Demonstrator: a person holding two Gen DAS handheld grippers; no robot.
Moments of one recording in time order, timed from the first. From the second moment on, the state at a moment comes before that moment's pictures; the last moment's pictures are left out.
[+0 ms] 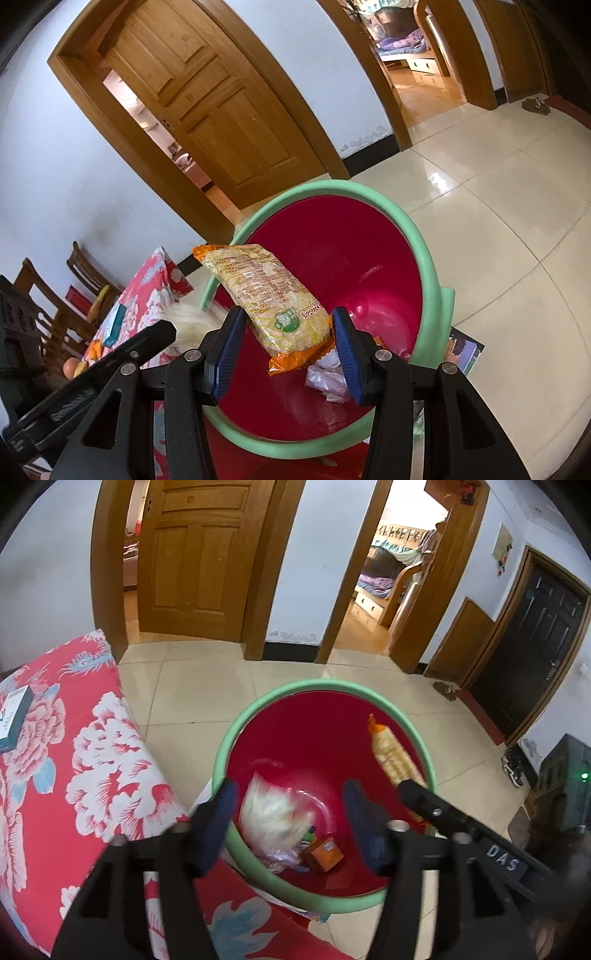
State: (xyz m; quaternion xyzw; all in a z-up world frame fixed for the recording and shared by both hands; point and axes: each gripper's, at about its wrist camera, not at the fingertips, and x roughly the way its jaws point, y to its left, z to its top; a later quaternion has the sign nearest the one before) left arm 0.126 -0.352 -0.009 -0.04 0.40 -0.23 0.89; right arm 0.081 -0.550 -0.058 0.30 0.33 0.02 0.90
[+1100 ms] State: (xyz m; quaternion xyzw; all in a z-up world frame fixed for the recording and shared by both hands) left arm 0.122 -0.331 -0.012 -0.05 0.40 -0.21 0.89; right arm 0.093 -0.541 -0.077 0.32 0.36 0.04 0.87
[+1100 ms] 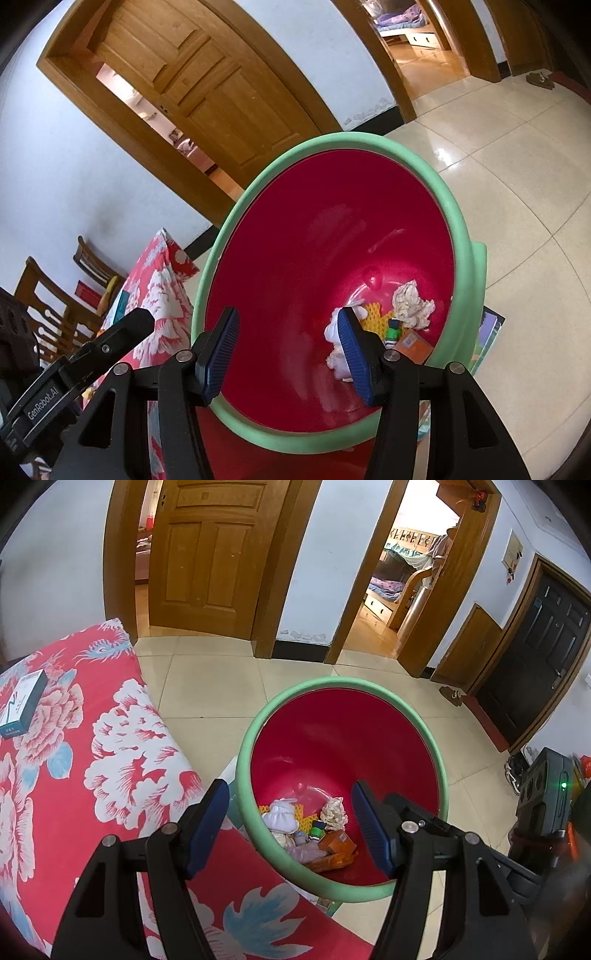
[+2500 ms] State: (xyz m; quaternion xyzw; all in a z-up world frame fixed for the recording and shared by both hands) left arm 0.123 -0.160 0.032 -0.11 0.36 -0.08 0.92; right arm 0.131 -0.387 -0.021 0.21 0.38 0.14 0.89
